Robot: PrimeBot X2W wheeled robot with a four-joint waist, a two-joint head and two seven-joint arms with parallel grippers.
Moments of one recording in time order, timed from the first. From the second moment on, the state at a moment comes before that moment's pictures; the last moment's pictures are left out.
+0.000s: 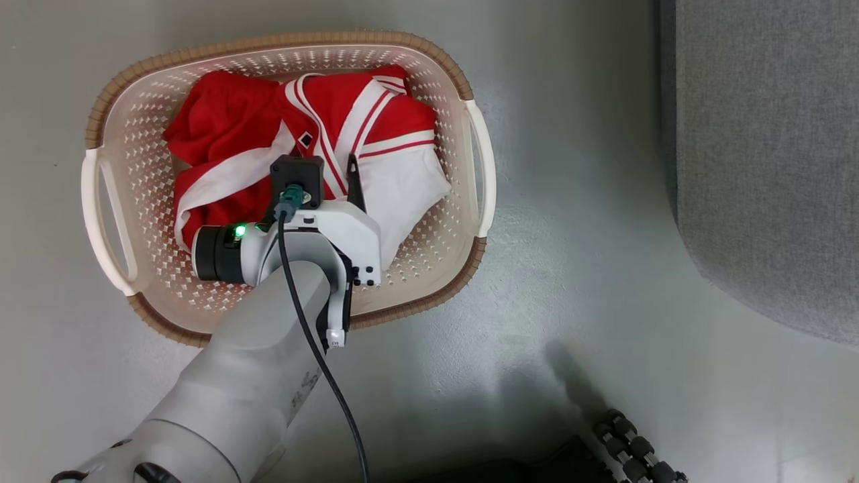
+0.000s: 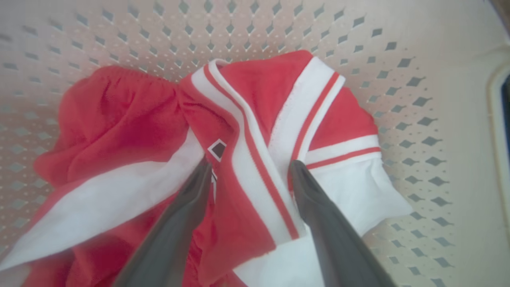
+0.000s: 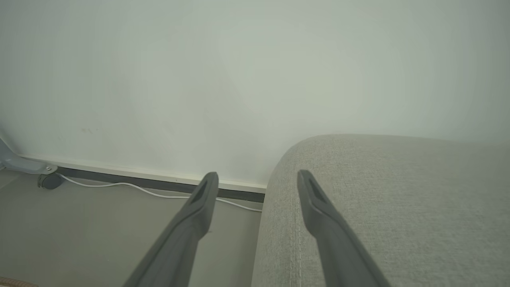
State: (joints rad) left arm -0.89 0.05 -0.94 0.92 -0.90 0.41 -0.26; right arm -0.65 -0.64 0.08 -0.06 0.70 0.13 -0.26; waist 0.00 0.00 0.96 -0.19
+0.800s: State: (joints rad) left arm -0.82 0.05 -0.98 0.83 -0.97 0.39 -0.26; right arm -0.62 -0.53 0.15 0.00 0.71 0.13 -0.26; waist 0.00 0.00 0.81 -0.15
